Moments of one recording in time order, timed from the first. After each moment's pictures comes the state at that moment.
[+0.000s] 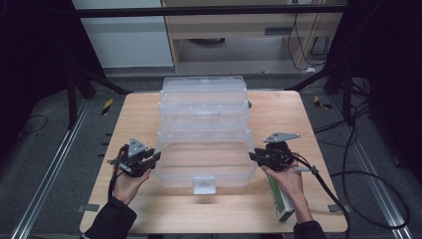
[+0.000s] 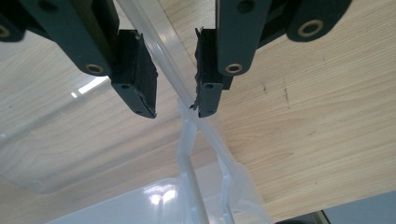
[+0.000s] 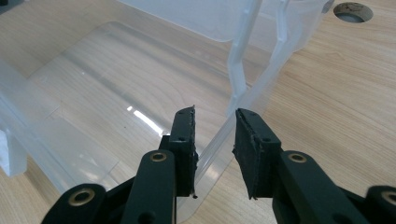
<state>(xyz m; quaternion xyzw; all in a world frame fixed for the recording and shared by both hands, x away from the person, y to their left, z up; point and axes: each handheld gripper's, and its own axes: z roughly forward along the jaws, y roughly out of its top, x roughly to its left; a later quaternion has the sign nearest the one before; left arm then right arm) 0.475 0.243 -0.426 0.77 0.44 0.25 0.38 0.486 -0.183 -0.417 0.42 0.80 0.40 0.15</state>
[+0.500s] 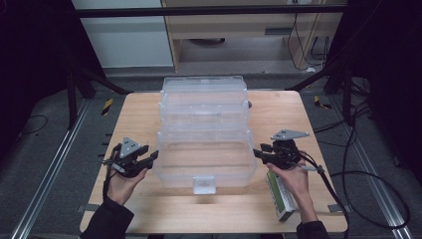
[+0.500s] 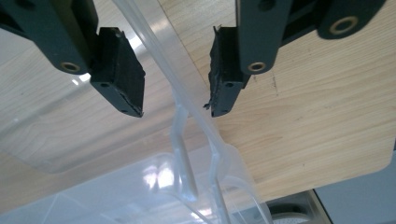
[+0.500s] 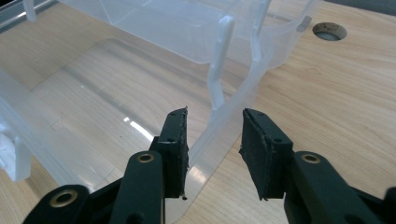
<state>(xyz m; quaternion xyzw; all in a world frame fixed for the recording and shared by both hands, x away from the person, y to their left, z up) 0.465 0.258 -0.408 0.76 0.43 0.27 0.41 0.483 -0.198 -0.402 0.42 0.79 0.42 0.17</state>
